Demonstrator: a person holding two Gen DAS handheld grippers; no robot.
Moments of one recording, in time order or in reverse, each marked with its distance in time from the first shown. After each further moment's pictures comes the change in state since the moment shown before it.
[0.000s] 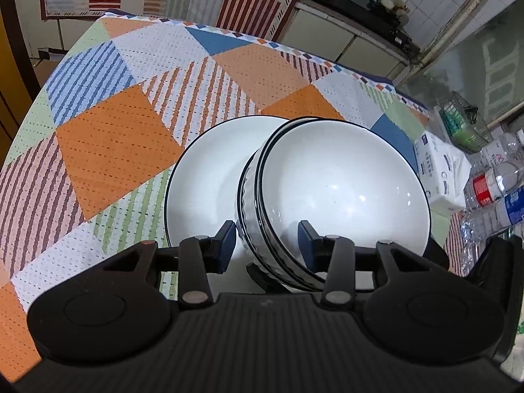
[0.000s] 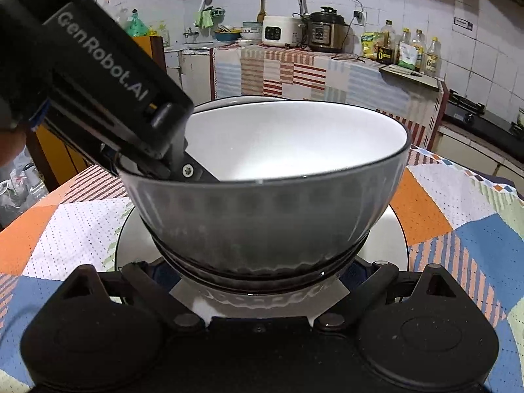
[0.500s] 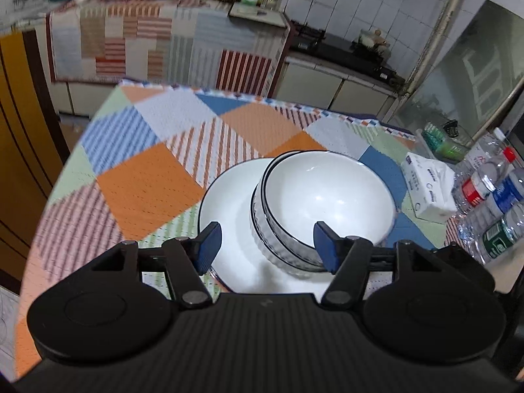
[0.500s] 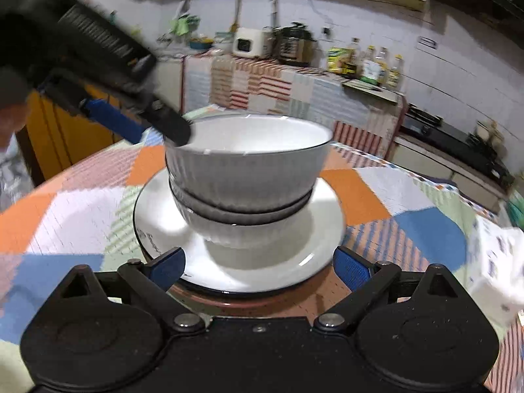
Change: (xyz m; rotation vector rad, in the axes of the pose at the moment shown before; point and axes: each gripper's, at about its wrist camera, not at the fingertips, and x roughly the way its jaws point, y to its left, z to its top) left arm -0.079 -0.010 -0.035 0.129 -0.225 0.045; right arm -0.074 0.018 -0.023 0.004 -0.046 -0.167
